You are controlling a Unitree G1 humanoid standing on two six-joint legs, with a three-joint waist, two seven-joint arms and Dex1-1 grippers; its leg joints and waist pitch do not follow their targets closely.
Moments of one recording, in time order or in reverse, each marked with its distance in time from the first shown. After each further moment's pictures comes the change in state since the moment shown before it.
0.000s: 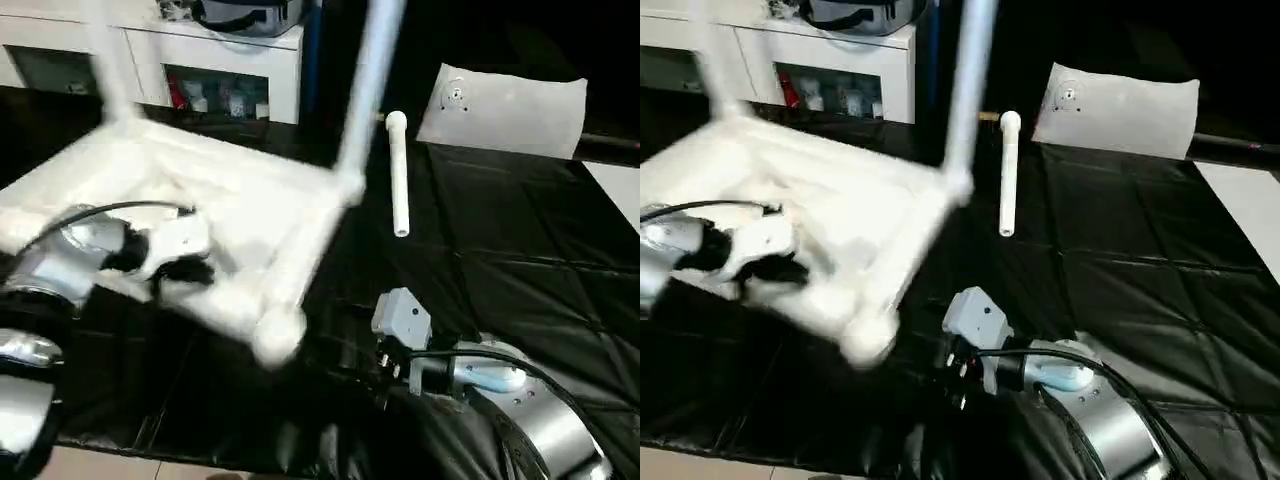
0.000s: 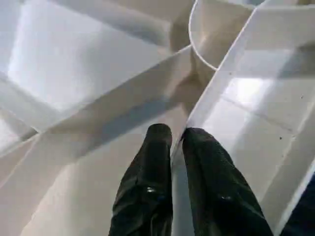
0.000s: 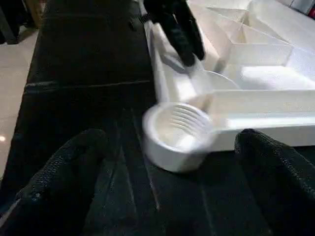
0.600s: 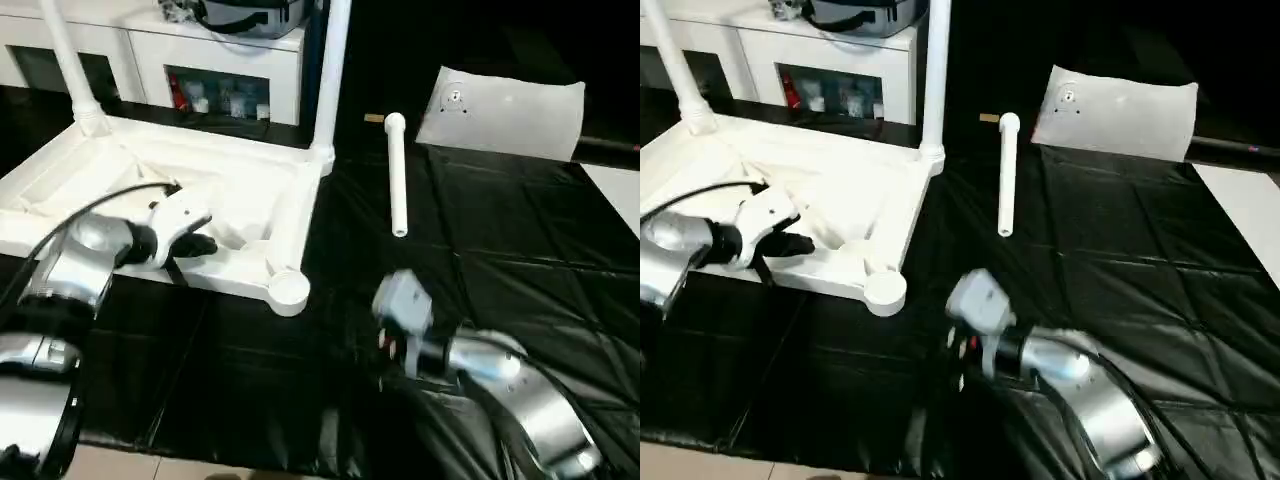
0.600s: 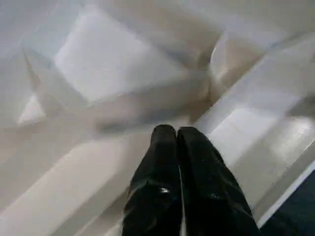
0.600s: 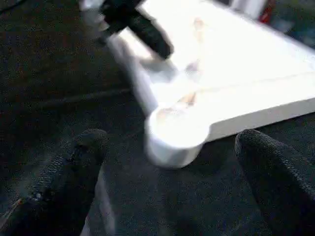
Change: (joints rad) left arm 0.087 -0.049 0.141 -0.144 -0.094 0.187 0.197; right arm -0.074 0.102 -0.078 0.114 -0.008 -0.001 -0.133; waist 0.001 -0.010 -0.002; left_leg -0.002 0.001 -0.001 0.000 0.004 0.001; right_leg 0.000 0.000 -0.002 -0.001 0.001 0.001
